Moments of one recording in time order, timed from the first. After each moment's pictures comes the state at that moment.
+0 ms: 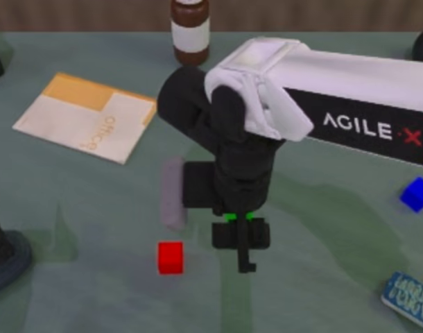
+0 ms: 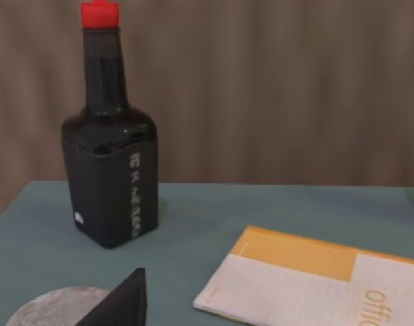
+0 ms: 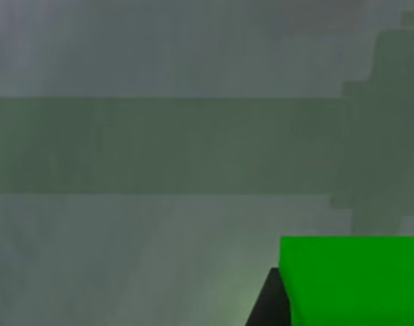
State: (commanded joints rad) left arm 0.02 0.00 0.00 0.00 0.00 0.00; right arm 0.84 2.08 1.68 -1.16 -0.01 -0.72
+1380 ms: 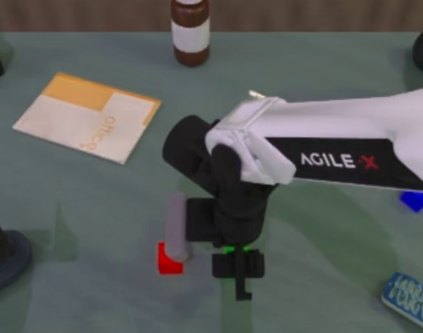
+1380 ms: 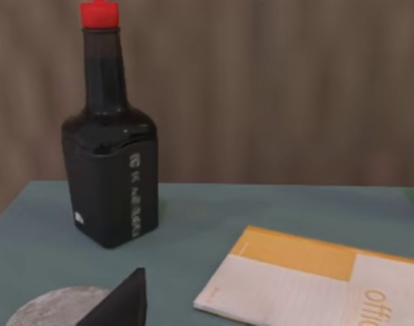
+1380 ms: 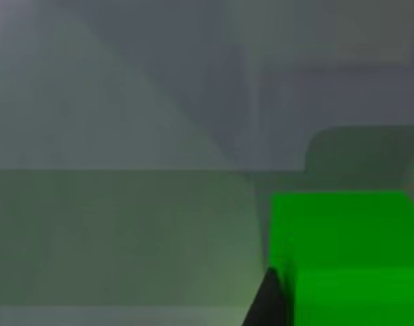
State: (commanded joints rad) left arm 0.02 0.00 0.00 0.00 0.00 0.00; right arm 0.84 2.16 1.50 -0.91 -0.01 -0.71
